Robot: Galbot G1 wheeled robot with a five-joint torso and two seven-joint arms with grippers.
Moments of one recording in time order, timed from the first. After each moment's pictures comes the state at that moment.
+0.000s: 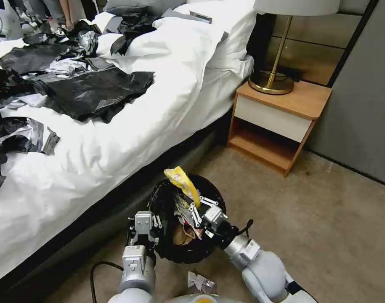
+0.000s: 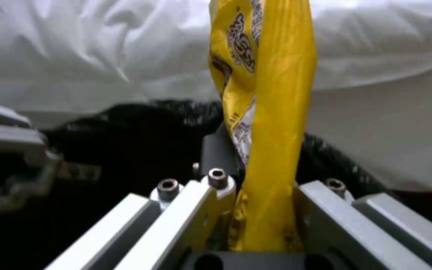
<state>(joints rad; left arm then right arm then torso) 1.80 -1.50 -0.25 -2.30 0.07 0.29 -0.33 -1.37 1.25 0.07 1.85 0.05 0.39 -0.27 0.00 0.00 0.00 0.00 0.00</state>
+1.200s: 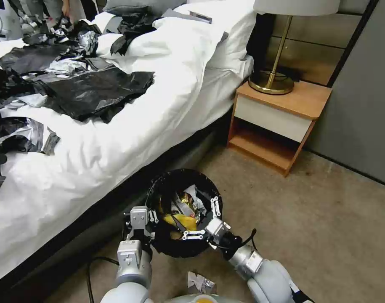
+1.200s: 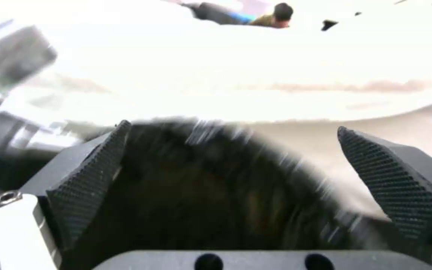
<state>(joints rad) 1.77 -1.49 -0.28 -2.30 0.04 0.30 -0.33 -1.42 1.23 0.13 1.94 0.00 0.43 -0.30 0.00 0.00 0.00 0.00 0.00</state>
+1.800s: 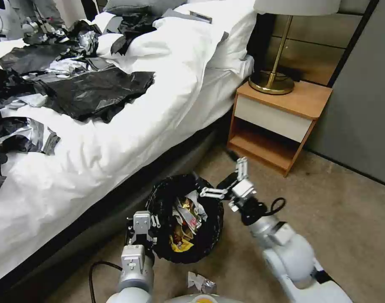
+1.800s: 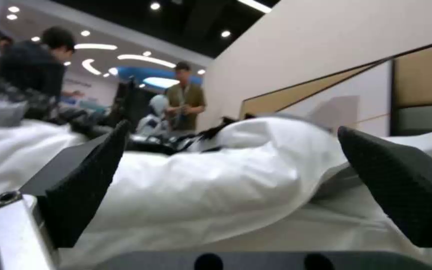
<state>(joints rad) 1.78 -1.50 -0.28 -2.28 0.06 0.29 -0.33 -1.43 1.26 0.29 2.21 0.08 0.38 -0.20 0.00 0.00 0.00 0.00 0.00</state>
